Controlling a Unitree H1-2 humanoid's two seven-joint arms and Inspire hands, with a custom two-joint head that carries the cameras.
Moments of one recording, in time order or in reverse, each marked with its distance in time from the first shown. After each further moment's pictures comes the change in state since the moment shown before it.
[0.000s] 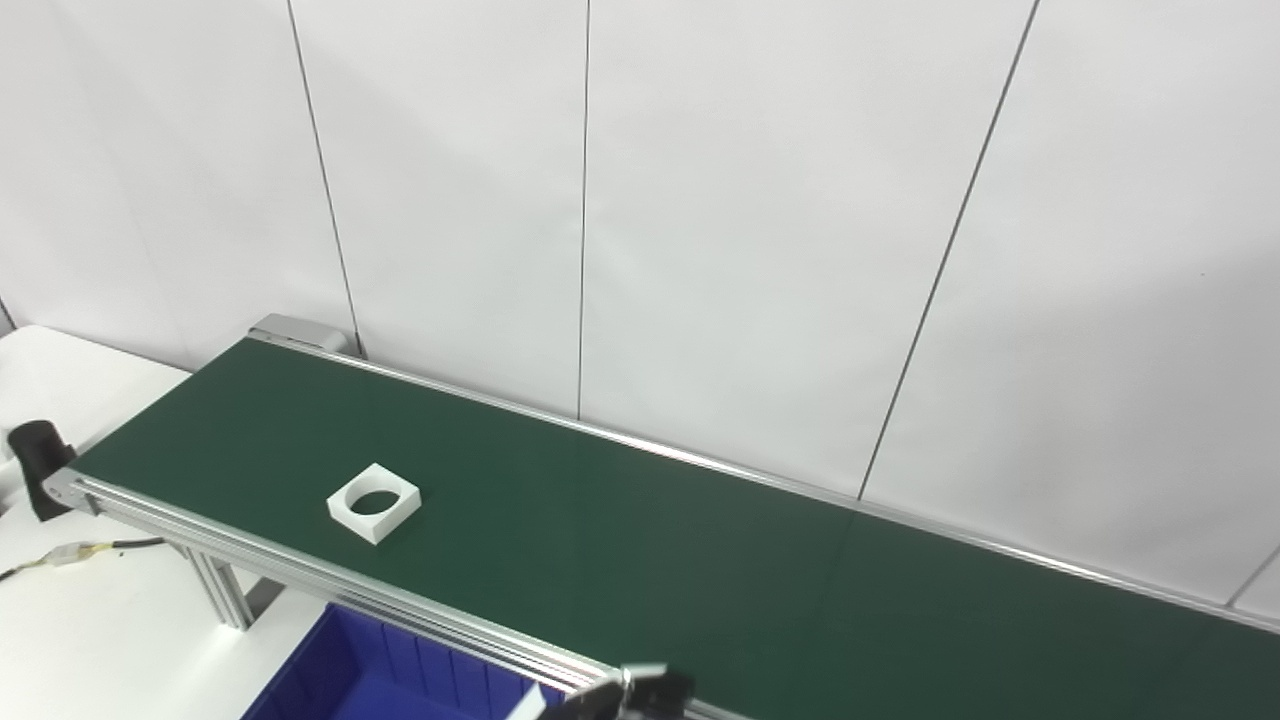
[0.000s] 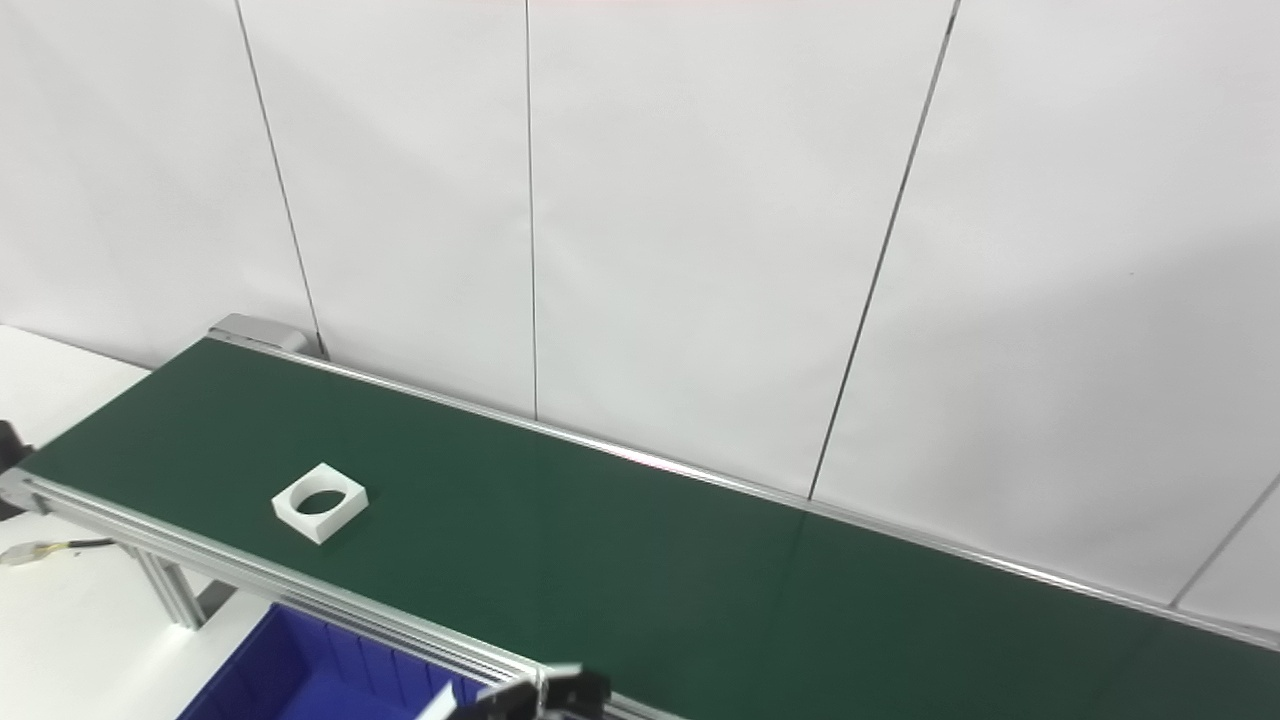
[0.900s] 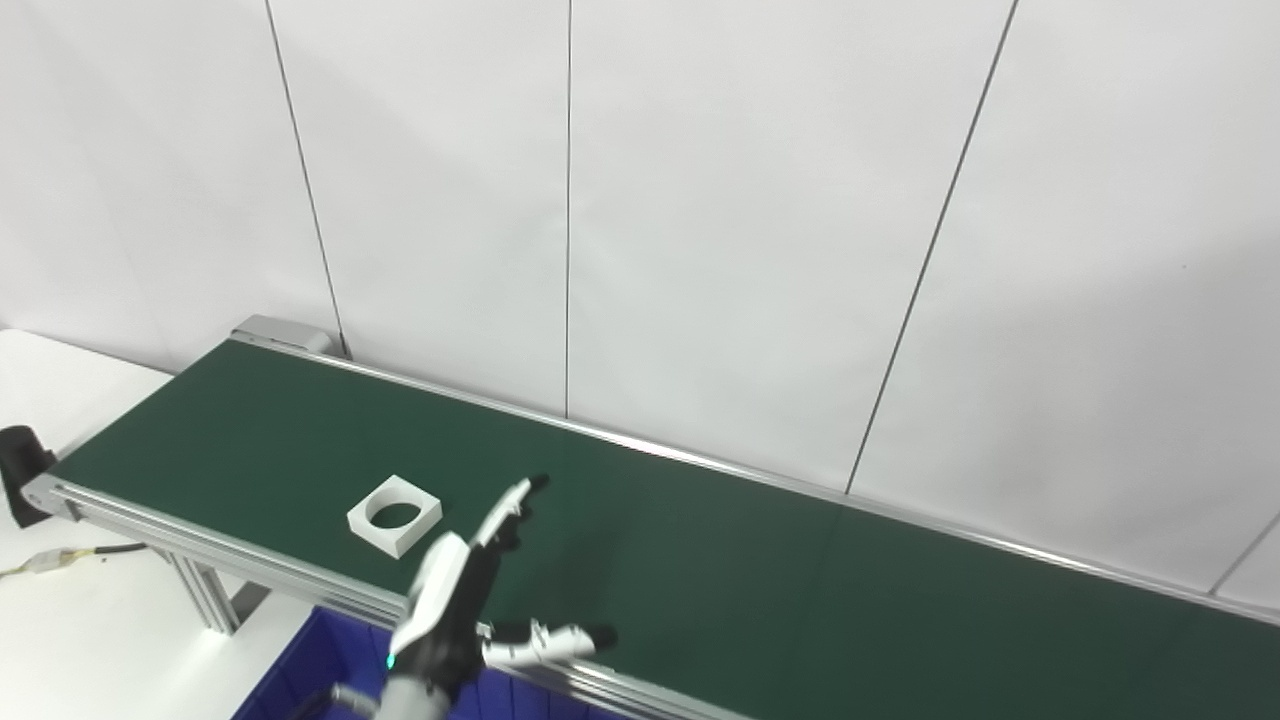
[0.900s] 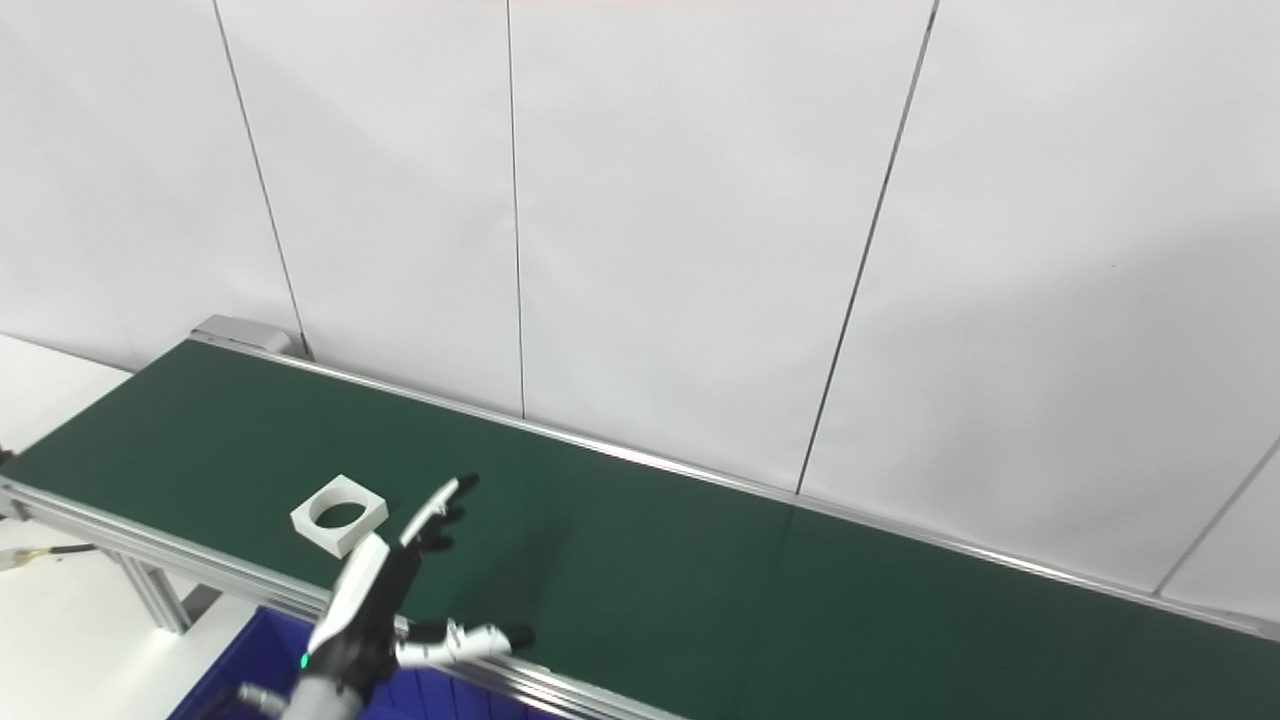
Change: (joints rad) left arm -0.254 -0.024 0.186 0.088 0.430 0.306 0.223; right arm -0.004 0.027 -0.009 -0.055 -0.013 0.047 0.004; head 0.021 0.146
